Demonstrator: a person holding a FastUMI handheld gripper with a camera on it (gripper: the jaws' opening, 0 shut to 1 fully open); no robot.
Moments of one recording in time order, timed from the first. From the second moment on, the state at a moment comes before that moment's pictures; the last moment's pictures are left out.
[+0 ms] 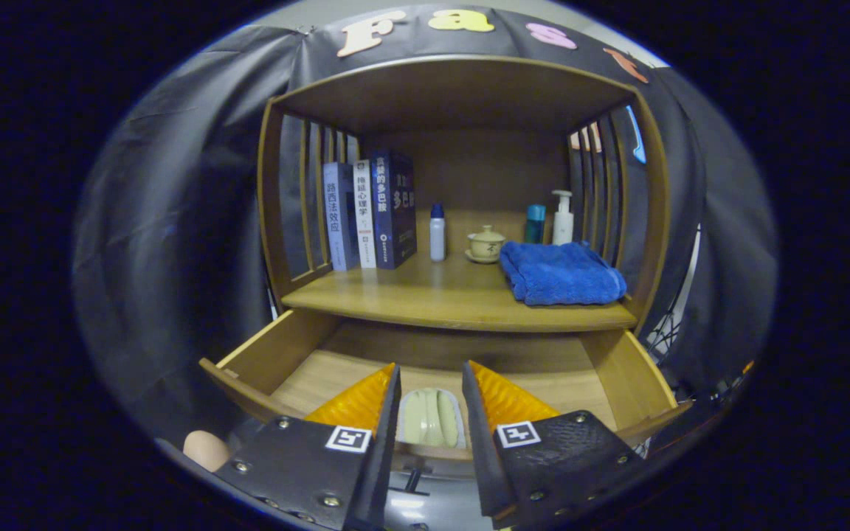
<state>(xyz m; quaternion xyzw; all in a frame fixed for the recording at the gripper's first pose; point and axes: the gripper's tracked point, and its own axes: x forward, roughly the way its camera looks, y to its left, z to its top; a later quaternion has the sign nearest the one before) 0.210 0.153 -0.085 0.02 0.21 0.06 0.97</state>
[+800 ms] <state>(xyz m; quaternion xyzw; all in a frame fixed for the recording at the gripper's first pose) 0.253 0.167 -0.201 -0.05 0.44 0.10 0.89</state>
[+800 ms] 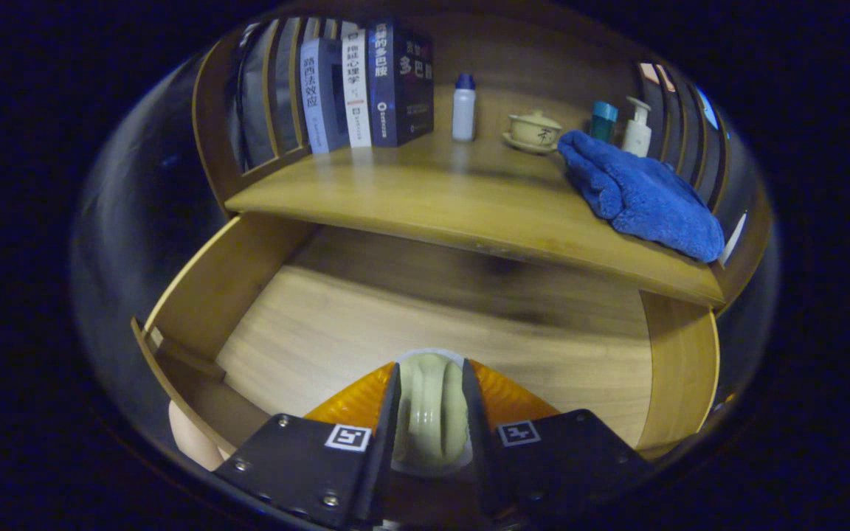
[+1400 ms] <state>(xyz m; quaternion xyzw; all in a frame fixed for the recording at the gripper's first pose) 0.254 0.170 -0.216 -0.05 0.46 0.11 0.88</state>
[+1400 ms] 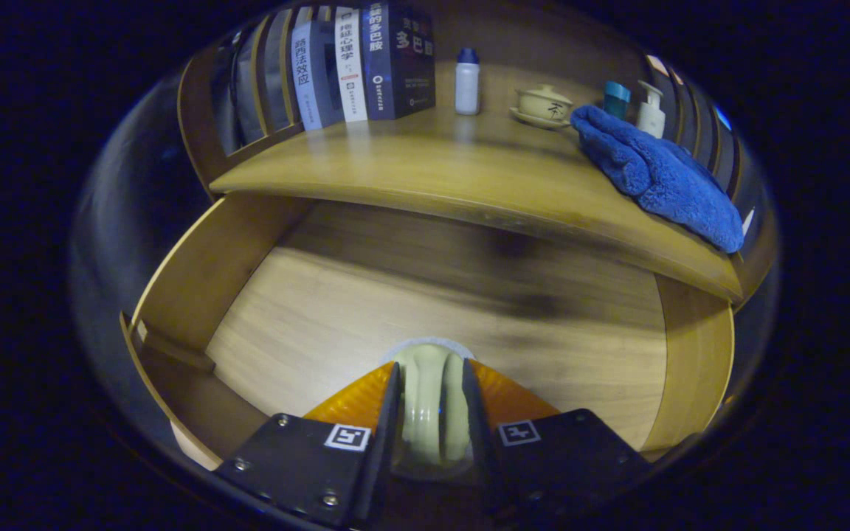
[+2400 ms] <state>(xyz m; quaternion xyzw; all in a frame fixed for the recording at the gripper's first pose) 0.275 0.181 -0.106 0.00 0.31 0.10 0.94</state>
